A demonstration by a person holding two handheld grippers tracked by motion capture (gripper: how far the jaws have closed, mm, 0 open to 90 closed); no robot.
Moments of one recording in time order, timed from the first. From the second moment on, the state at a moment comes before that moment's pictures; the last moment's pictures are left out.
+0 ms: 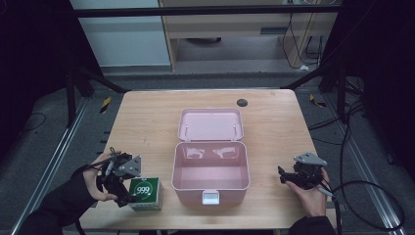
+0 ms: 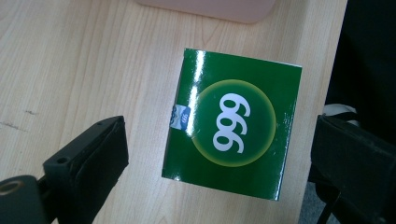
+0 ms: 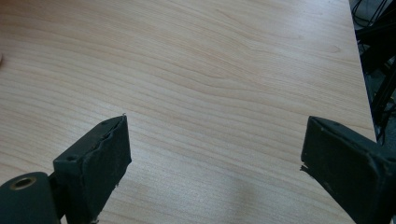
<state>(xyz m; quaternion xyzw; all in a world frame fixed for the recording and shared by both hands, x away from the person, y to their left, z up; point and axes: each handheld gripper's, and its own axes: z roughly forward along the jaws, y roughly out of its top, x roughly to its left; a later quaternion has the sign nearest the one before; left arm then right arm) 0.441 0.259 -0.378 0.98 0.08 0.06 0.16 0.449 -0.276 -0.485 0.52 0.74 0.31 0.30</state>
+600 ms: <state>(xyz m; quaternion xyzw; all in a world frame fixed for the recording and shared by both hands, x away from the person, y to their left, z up) 0.446 0.241 -0.399 0.99 0.06 0.04 0.12 0.449 -0.276 -0.486 0.52 0.74 0.31 0.30</state>
